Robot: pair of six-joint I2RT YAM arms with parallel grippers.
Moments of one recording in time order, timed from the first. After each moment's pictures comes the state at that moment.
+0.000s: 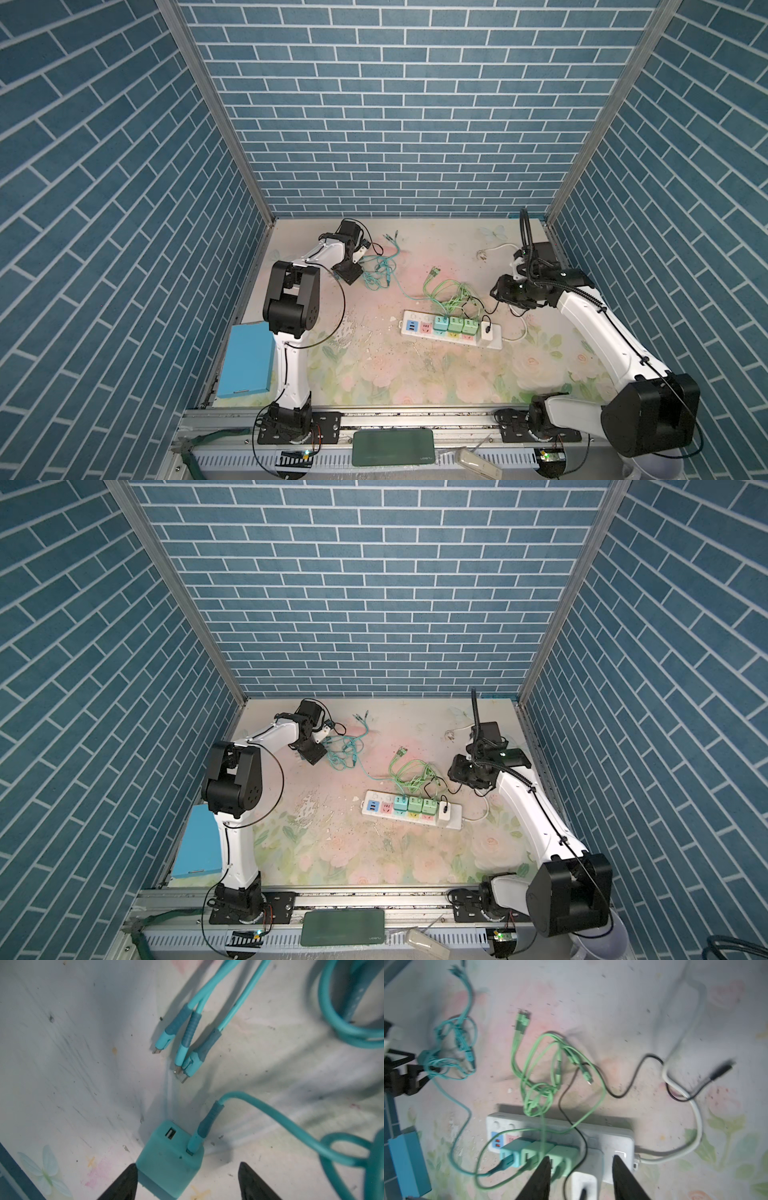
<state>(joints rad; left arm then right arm) -0.22 2.12 1.60 -0.76 -0.18 0.49 0.26 1.28 1.14 -0.91 -0.21 0.39</state>
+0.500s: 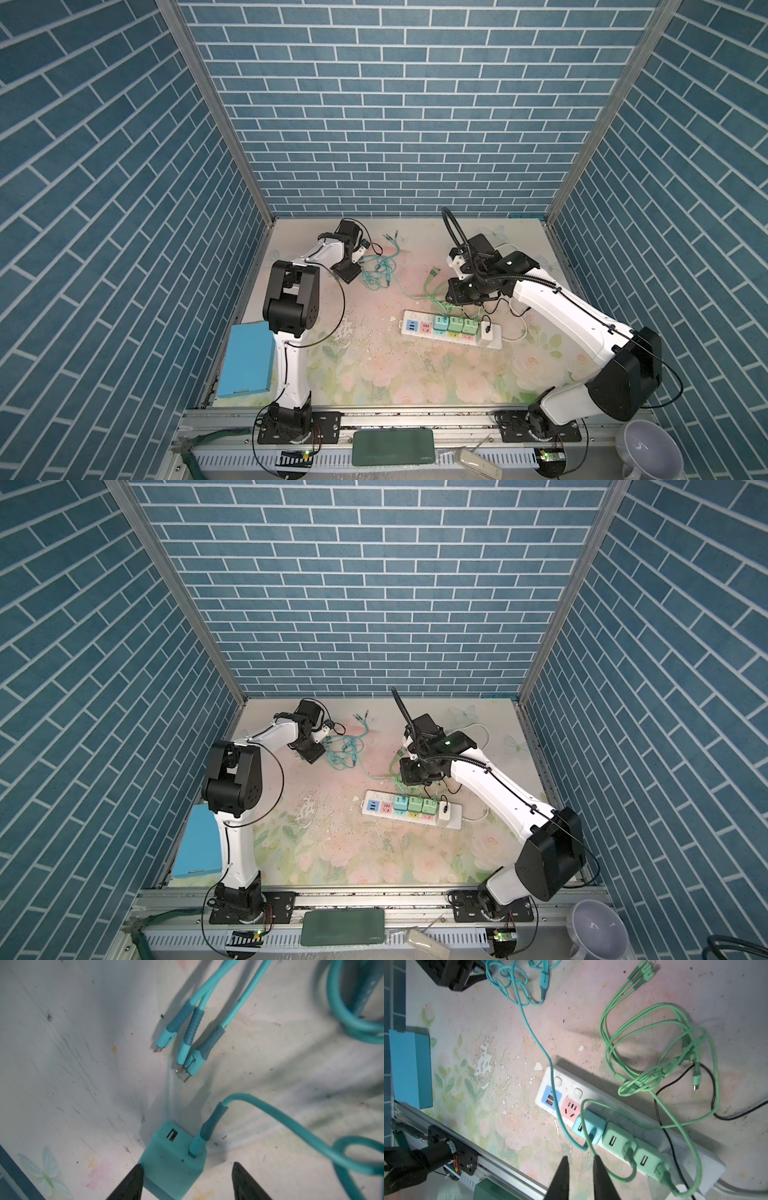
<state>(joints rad) -0.21 2.12 1.61 -0.76 -0.18 0.50 0.67 1.48 1.34 -1.00 -0.18 0.37</state>
